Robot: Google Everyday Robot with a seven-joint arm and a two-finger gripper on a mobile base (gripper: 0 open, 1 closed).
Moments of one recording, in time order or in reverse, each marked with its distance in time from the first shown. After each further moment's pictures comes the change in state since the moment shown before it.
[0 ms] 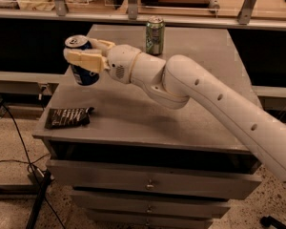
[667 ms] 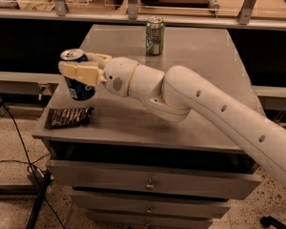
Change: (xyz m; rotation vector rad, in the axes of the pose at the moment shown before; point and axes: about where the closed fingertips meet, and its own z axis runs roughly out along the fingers) arm 0.018 0.033 -0.012 -0.006 0.038 0.104
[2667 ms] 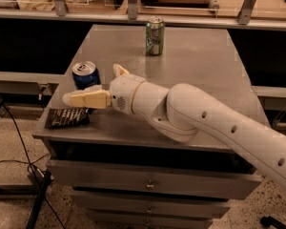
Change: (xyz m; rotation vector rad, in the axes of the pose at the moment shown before) arm 0.043 -0.004 -0.027 0.175 0.119 -0.099
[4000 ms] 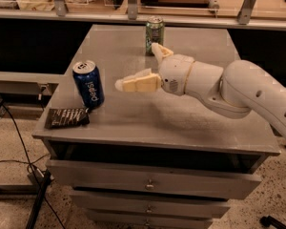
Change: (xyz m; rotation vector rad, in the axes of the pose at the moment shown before) arm -0.041 -0.077 -0.091 -0.013 0.010 -0.192
